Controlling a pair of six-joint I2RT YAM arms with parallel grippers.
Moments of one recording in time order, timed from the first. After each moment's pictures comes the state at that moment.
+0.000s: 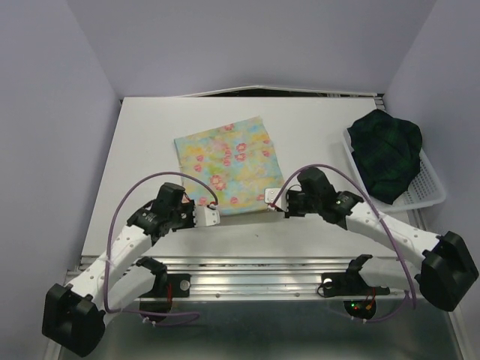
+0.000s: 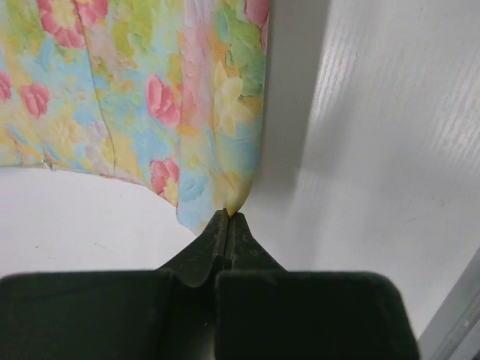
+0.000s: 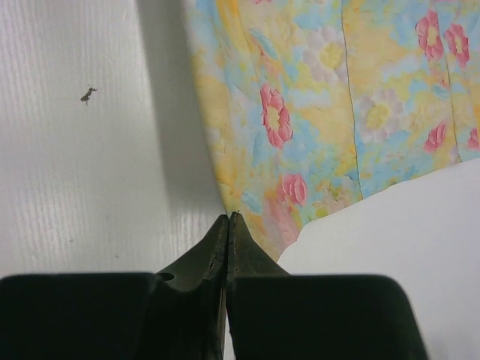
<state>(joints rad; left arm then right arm) -0.44 0.86 0.48 -0.58 0.15 1.05 0.70 1.17 0.68 -0.28 -0.33 -0.85</state>
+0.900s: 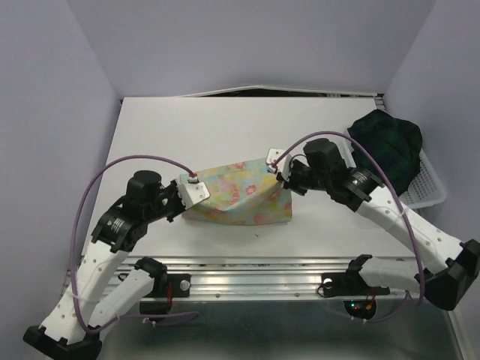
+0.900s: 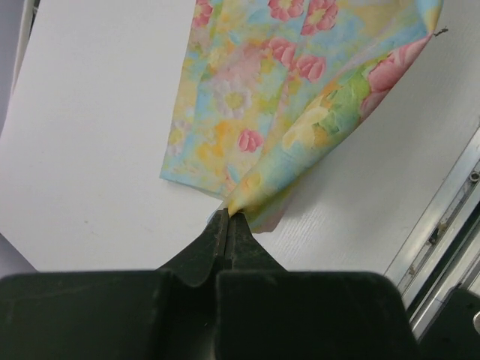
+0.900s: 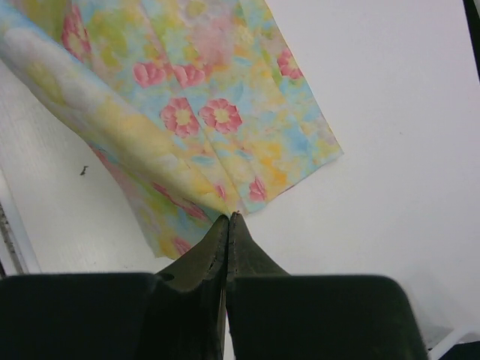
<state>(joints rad) -0.44 0.65 0.88 -0.87 0.27 0.72 0.71 1.10 1.13 -0.63 -0.26 -0.57</state>
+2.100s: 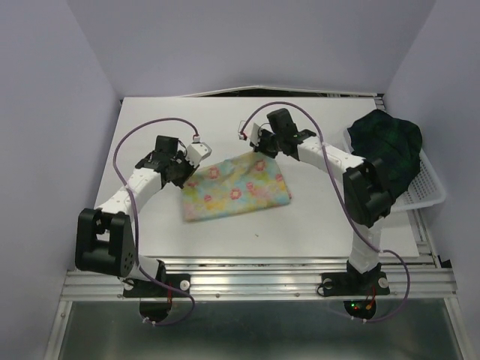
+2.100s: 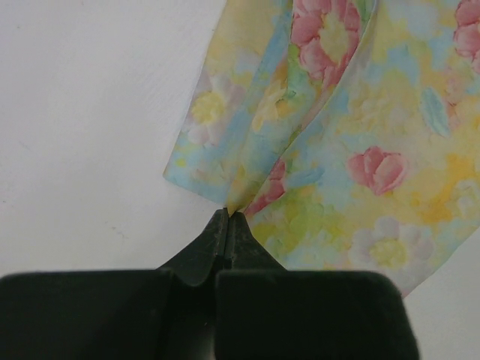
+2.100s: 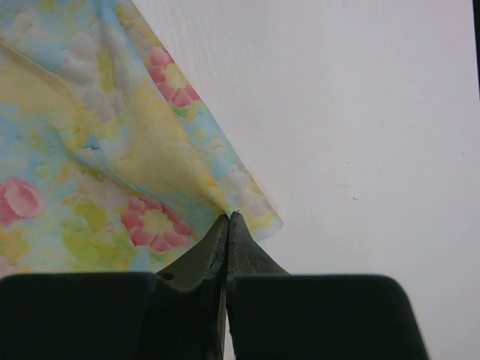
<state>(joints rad) -0.20 1.38 0.92 -0.46 0.21 0.58 0.53 1.90 1.49 -0.32 -0.27 -0.78</state>
